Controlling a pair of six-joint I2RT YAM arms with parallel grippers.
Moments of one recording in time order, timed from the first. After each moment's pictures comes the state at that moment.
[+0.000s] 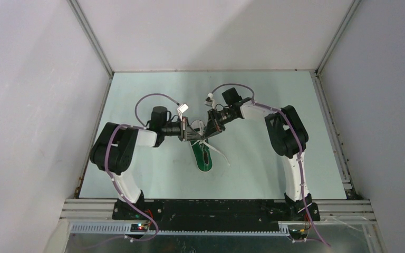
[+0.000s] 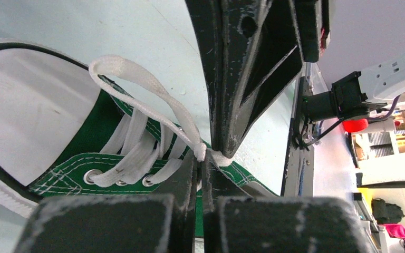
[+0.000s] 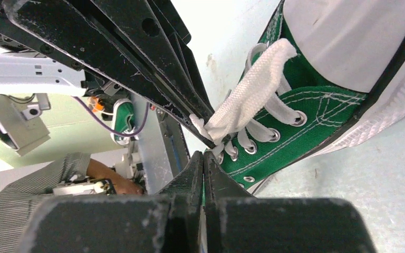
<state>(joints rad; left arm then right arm) -0.27 1.78 0.71 0.54 1.04 -0.39 0.51 2.16 1.50 -0.42 -1.12 0.26</state>
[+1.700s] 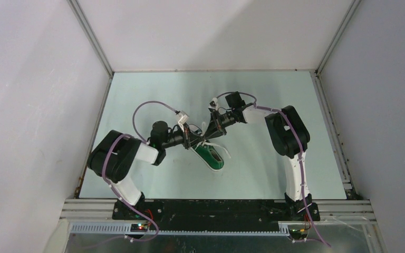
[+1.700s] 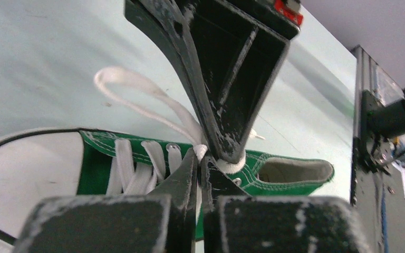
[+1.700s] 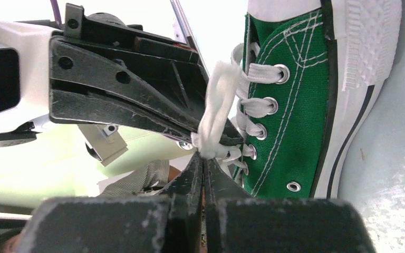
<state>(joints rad) -0.39 1.69 0.45 1.01 0.76 -0.33 0.49 2.15 1.38 -0.21 -1.22 0.67</state>
